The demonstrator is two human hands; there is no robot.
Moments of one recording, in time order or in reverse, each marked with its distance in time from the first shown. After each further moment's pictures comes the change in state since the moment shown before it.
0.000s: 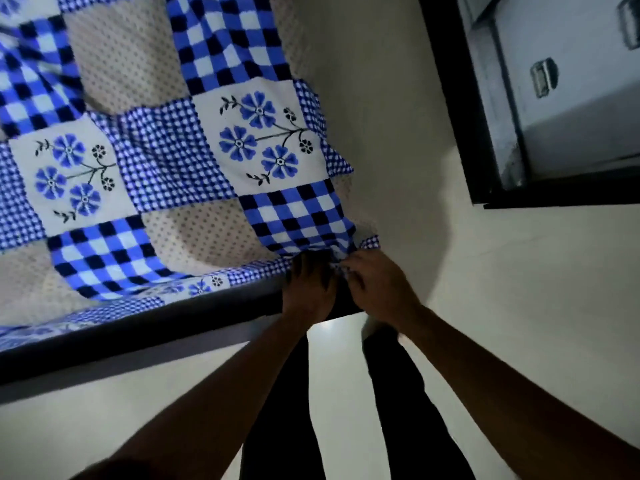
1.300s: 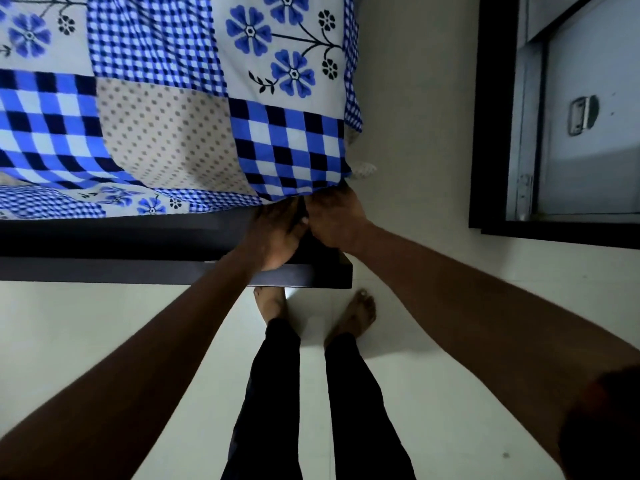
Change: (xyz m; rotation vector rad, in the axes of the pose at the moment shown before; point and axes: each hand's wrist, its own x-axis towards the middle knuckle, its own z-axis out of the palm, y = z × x) left_hand 0.019 -0.023 0.009 -0.147 0.134 0.053; right_hand 0.090 0.001 0.040 -0.709 -0.516 -0.269
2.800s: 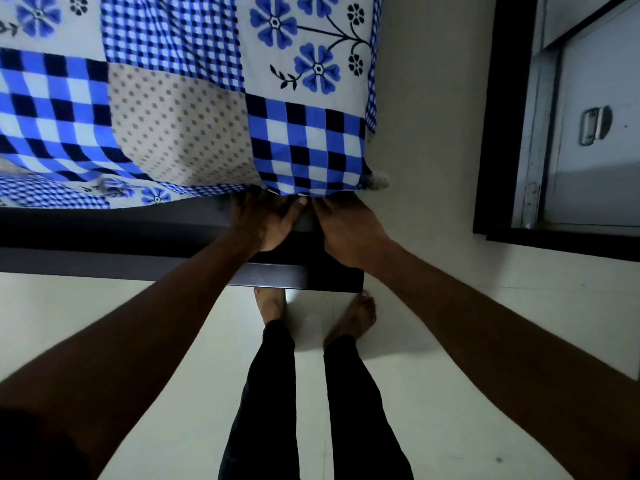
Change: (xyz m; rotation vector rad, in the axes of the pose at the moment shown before) left_hand 0.015 -0.018 -0.023 0.134 -0.066 -0.215; right_hand -0.024 0.001 0.017 0.159 0.161 -0.071
